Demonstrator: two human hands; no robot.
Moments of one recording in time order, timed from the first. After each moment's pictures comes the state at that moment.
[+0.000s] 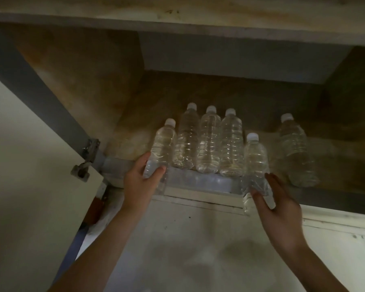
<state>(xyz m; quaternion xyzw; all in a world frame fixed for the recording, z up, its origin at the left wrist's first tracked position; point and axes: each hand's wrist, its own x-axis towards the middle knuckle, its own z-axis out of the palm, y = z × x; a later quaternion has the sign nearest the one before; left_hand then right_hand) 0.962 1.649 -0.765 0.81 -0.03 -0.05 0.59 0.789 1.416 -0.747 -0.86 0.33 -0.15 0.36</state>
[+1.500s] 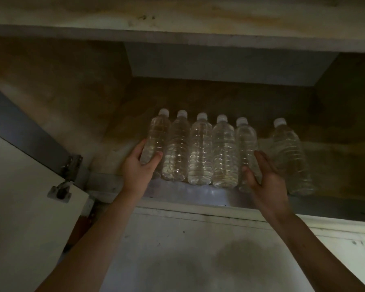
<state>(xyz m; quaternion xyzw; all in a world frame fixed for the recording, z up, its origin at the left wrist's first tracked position) 1.030 1.606 -0.775 0.80 -0.06 -0.03 0.60 0.858 1.366 -0.758 -0.90 0.28 -0.15 0.31</state>
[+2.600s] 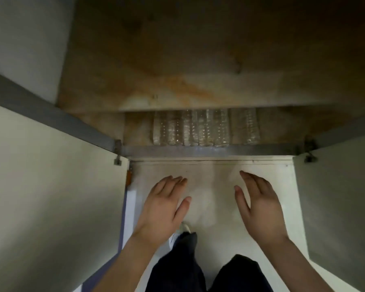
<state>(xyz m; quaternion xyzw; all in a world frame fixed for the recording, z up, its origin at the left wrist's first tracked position) 0.823 1.673 -0.491 0.89 -0.41 -0.13 0.15 0.689 1.470 -0.492 -0.93 0.28 -0.05 0.24</state>
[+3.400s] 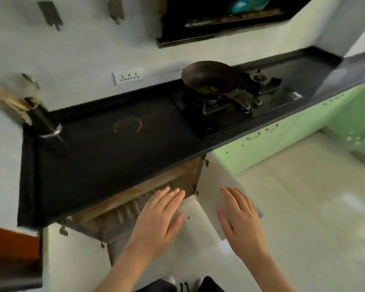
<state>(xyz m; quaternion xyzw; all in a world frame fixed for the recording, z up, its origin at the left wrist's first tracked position) 0.716 1.642 0.067 0.70 -0.67 -0.08 0.23 0.500 1.536 0.072 -0.86 0.44 -0.22 0.13</state>
